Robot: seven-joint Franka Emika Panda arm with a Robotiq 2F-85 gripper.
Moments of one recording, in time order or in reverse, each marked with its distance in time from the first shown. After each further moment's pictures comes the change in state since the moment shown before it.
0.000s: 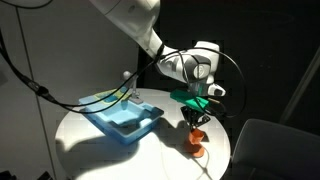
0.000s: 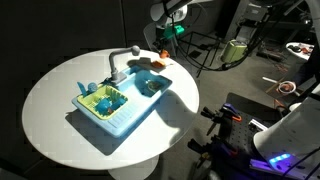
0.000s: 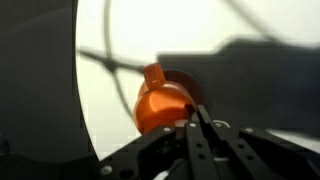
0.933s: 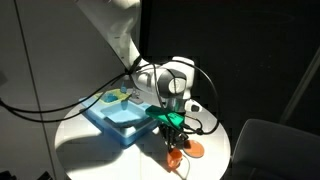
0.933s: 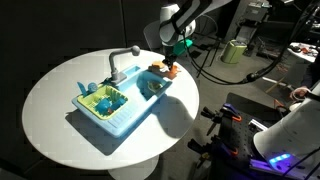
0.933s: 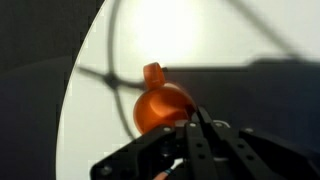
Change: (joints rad) arm 0.065 -0.144 -0.015 -0.400 -0.121 0.131 0.027
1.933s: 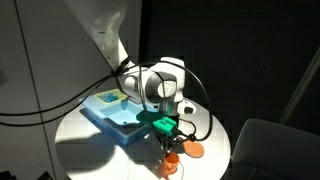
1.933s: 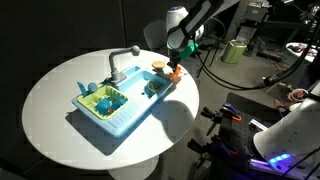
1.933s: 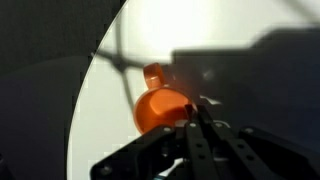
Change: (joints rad) arm 0.026 -0.089 -0.029 -0.185 -0.067 0.157 0.039
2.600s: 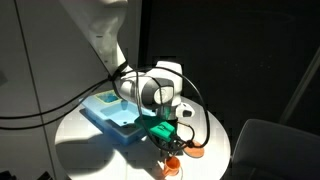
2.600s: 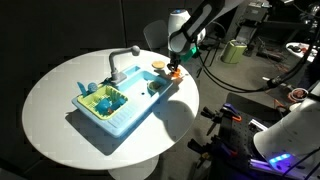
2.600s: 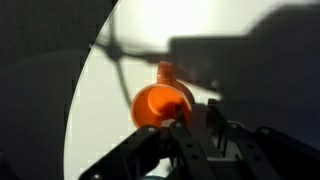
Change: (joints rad) arm -0.007 0.002 0.002 -0.042 0.000 0.090 -0.007
